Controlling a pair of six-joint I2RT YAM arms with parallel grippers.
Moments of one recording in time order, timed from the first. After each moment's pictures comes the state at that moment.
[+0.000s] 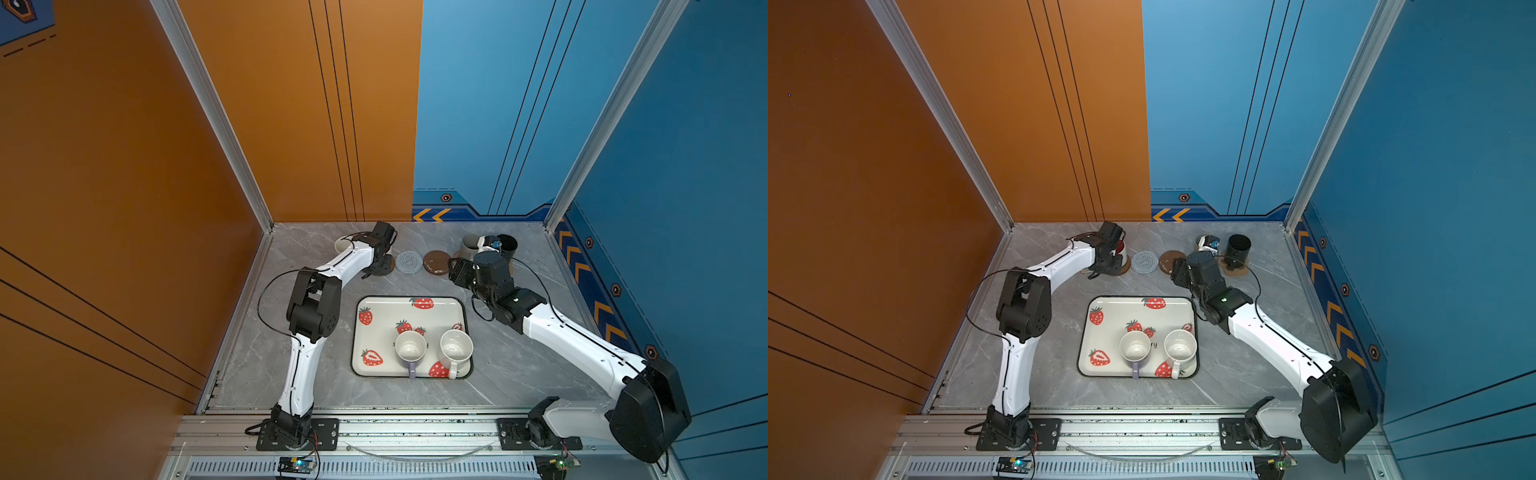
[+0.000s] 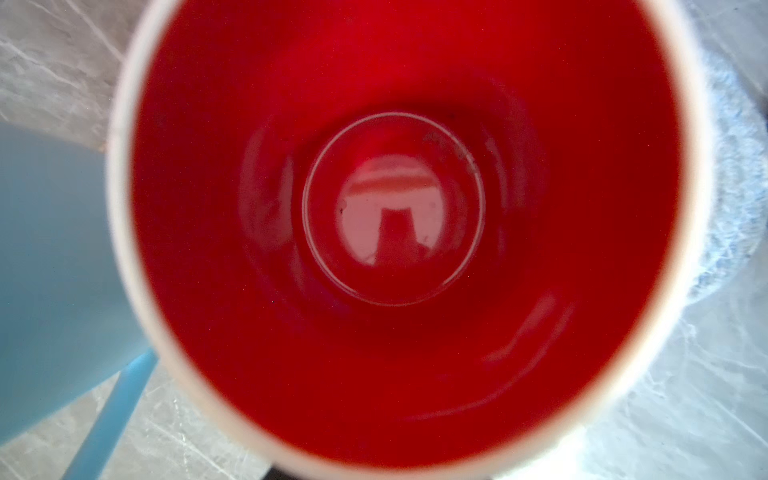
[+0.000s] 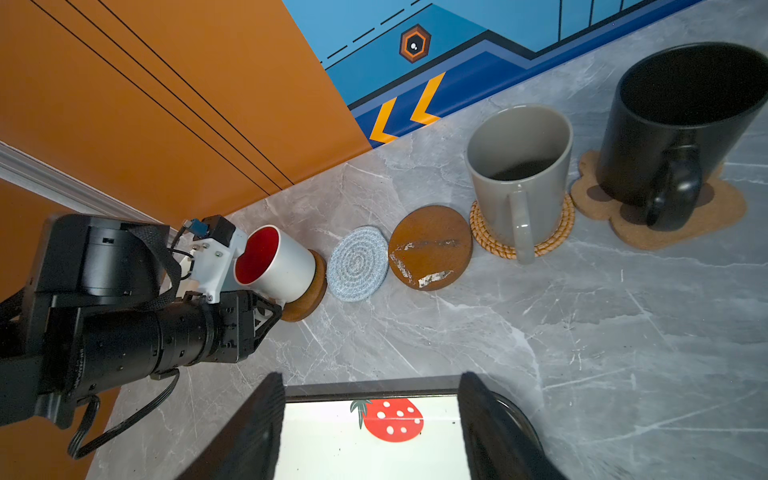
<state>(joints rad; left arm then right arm) -0.41 2.23 1.85 -0.77 -0.19 -0.27 0.54 1.31 0.97 -0.15 0.25 0.69</state>
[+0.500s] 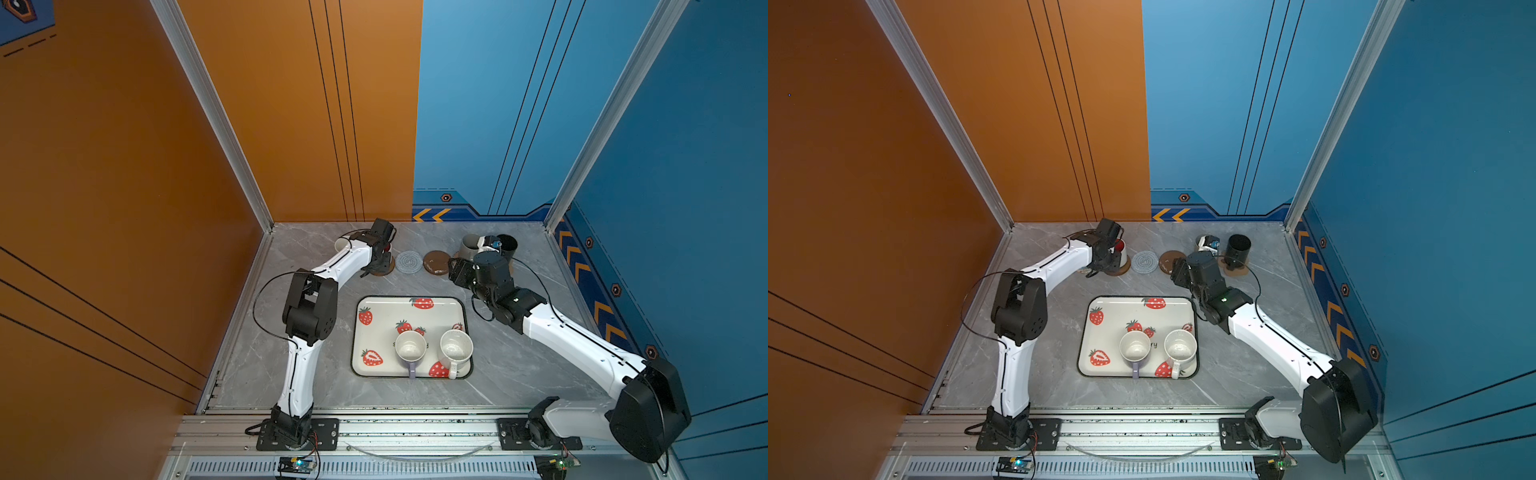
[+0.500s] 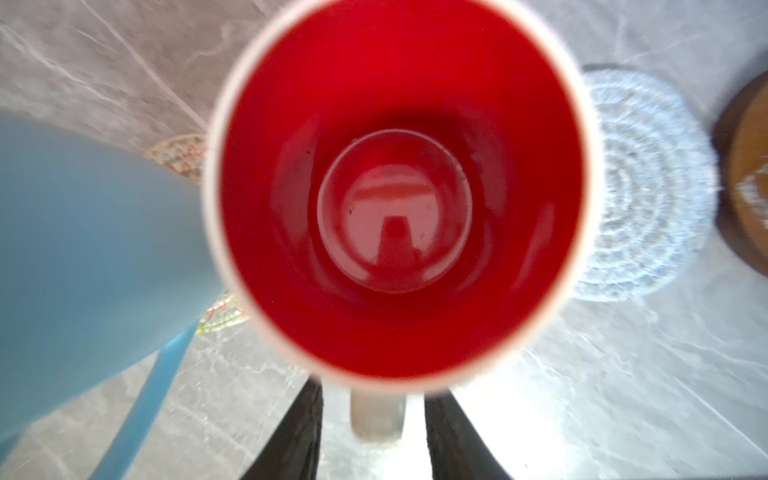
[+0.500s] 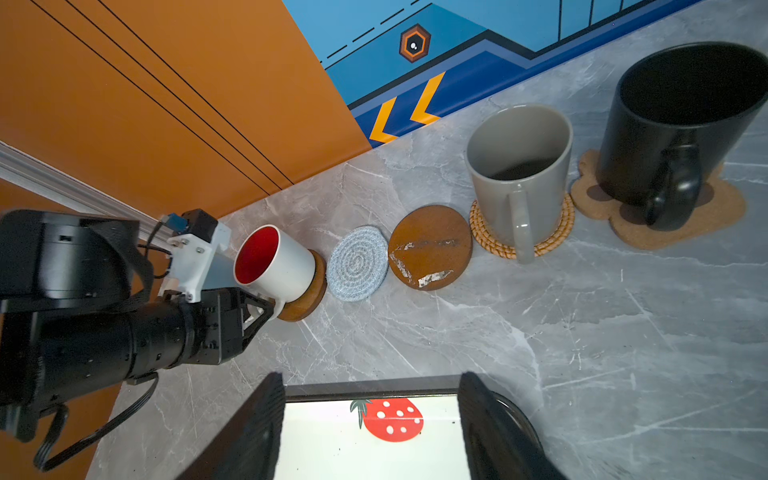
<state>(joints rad) -0.41 2.15 1.82 -0.77 -0.19 -0.27 0.54 1.31 0.97 -0.15 0.25 0.69</state>
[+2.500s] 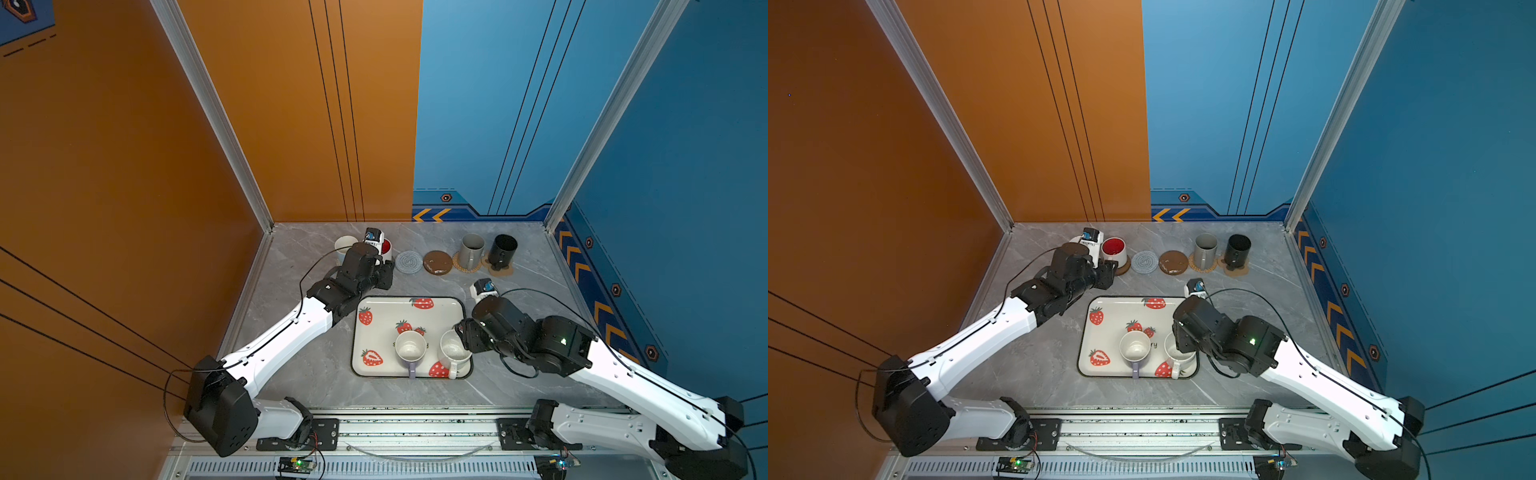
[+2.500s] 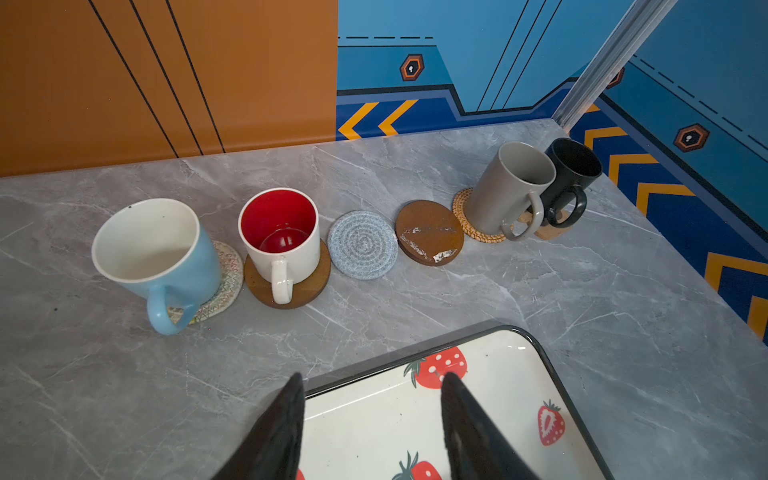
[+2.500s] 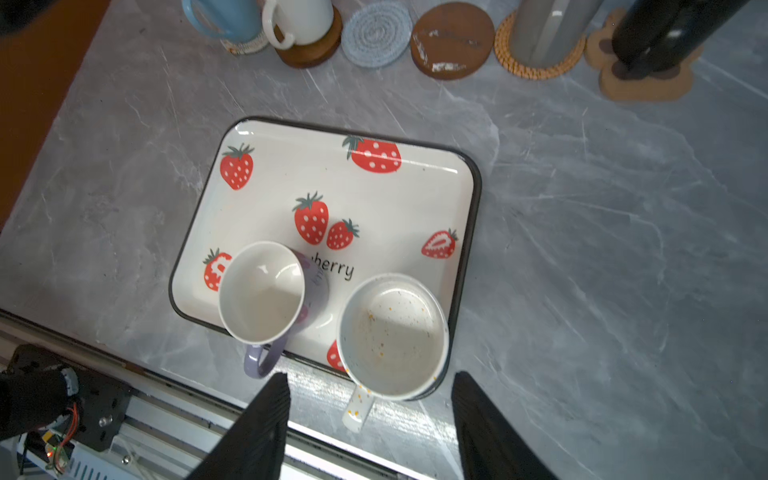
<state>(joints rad) -0.59 1.34 1.12 -0.28 -0.17 -0.29 1.01 0.98 1.09 -1.06 0.33 0.75</state>
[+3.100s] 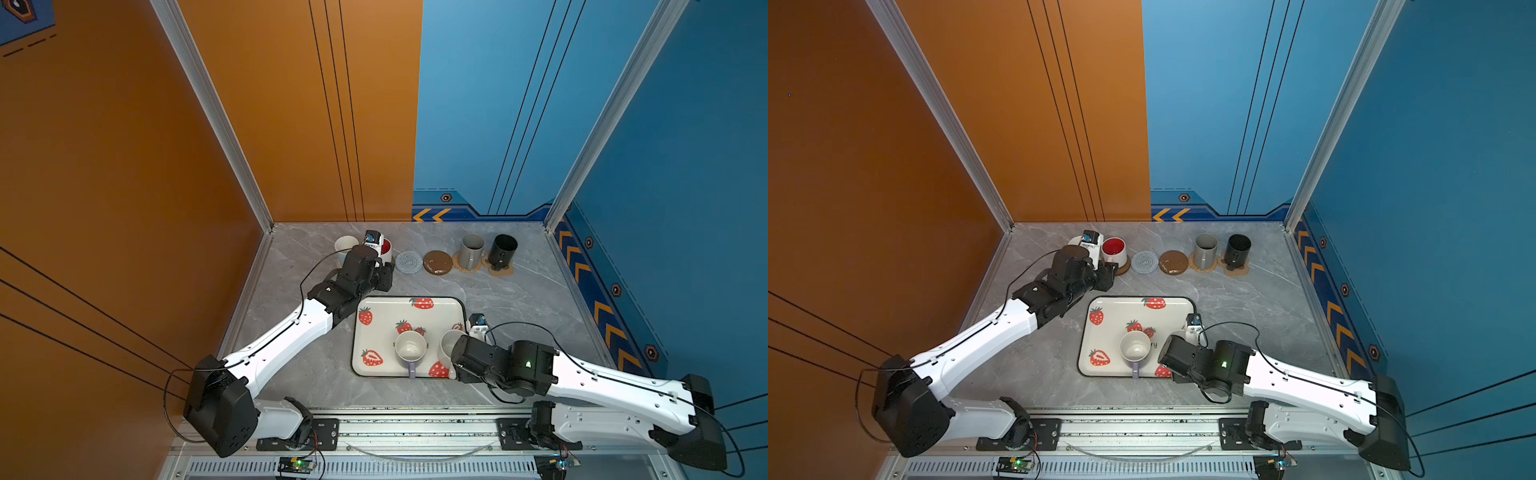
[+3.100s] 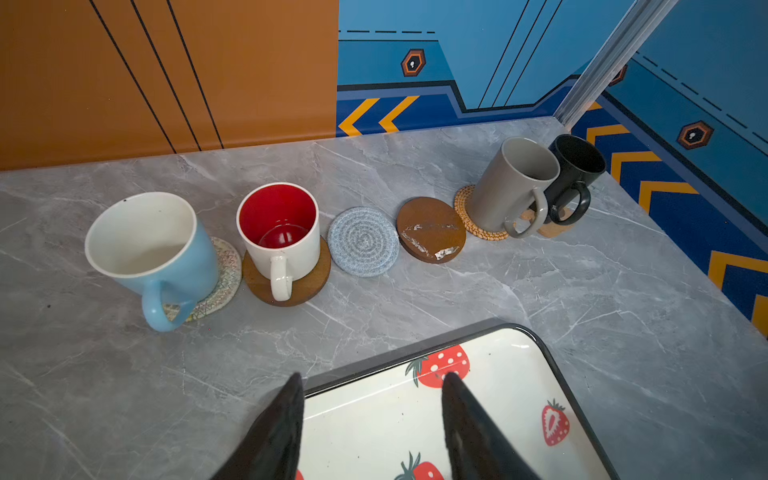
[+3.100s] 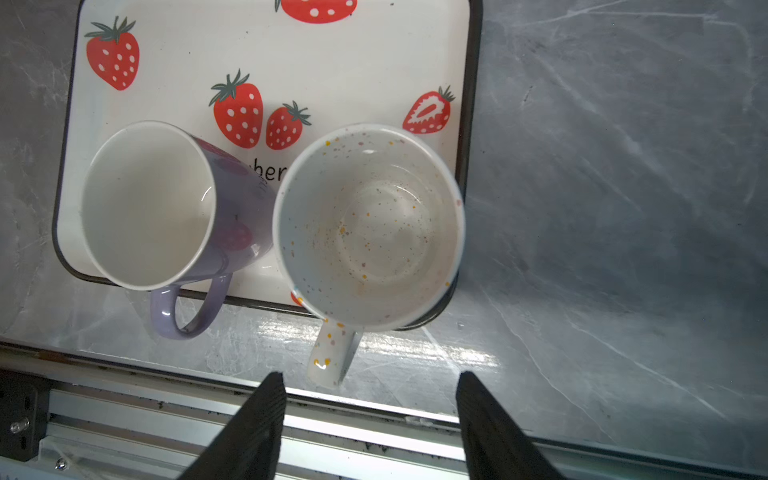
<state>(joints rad) -0.59 1.34 1.09 -0.26 -0.17 -0.29 1.19 1.06 0.86 -1.00 0.35 1.08</state>
